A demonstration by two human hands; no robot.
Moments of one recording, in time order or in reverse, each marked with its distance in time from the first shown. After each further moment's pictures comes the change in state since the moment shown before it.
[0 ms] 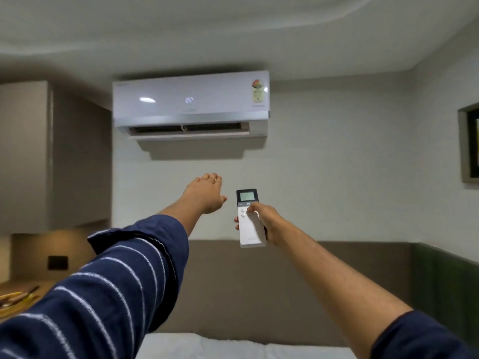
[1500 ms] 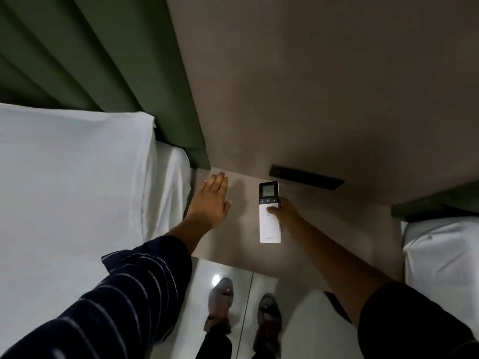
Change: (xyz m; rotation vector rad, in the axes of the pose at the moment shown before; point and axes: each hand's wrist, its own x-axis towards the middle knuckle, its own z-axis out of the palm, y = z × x) left_hand -0.444 0.912 0.375 -0.381 -0.513 1.643; right_hand -0.629 0.634 -0.540 0.216 1.596 0.983
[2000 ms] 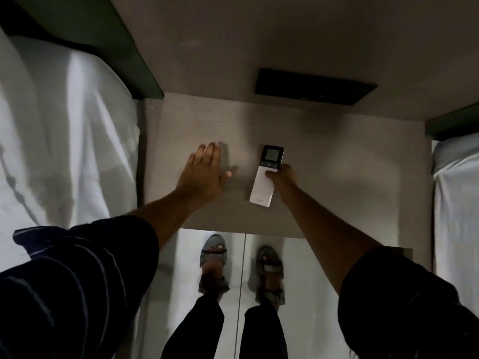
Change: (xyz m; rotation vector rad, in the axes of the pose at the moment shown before) left_hand 0.085 0.028 0.198 -0.069 -0.179 0.141; right_hand 0.161 0.172 0.055 0.114 0.253 0.236
